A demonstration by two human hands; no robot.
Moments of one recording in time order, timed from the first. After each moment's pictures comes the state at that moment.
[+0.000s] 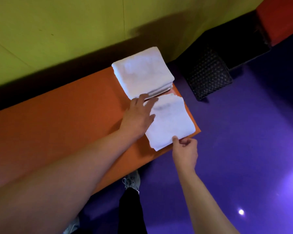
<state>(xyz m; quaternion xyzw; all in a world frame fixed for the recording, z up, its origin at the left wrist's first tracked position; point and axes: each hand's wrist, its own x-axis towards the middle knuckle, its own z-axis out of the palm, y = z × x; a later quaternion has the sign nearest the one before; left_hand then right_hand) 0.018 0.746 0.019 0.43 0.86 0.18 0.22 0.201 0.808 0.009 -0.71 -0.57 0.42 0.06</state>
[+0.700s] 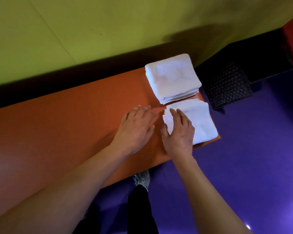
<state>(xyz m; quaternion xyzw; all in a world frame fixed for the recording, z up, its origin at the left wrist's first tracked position) 0.006 0.623 0.062 0.42 0.88 0.14 0.20 0.117 0.747 0.033 -0.37 -0.89 0.24 0.06</state>
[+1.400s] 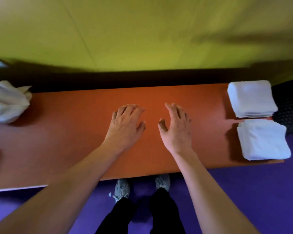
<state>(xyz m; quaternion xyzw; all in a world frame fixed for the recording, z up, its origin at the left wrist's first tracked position) -0.071 0.258 0.136 0.22 0.95 0.17 0.11 -0.009 0.429 0.116 -0.18 -0.96 0.22 0.03</state>
